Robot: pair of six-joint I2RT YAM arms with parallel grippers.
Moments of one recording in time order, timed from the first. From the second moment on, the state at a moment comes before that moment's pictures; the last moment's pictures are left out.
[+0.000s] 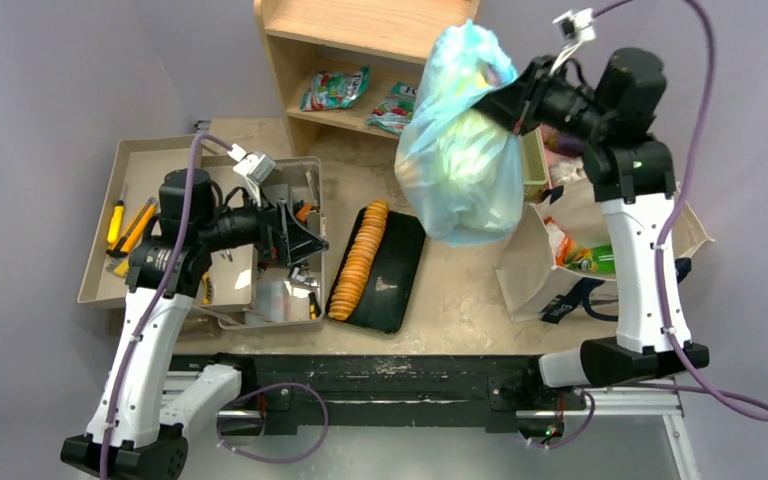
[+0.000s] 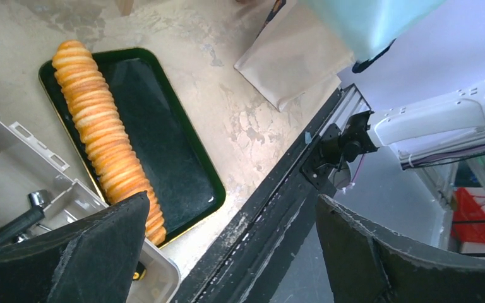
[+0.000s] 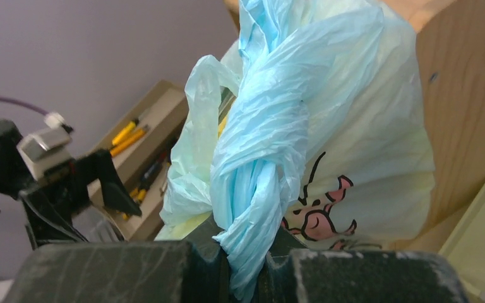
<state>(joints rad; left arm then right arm) -0.15 0.93 1.20 -0.76 0.84 -0.22 0.09 1.42 1.99 -0.59 -0.71 0.38</state>
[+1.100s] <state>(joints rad) -0.60 1.08 1.15 -0.75 0.72 0.22 0.16 0.97 0.98 -0.77 -0.46 -0.14</state>
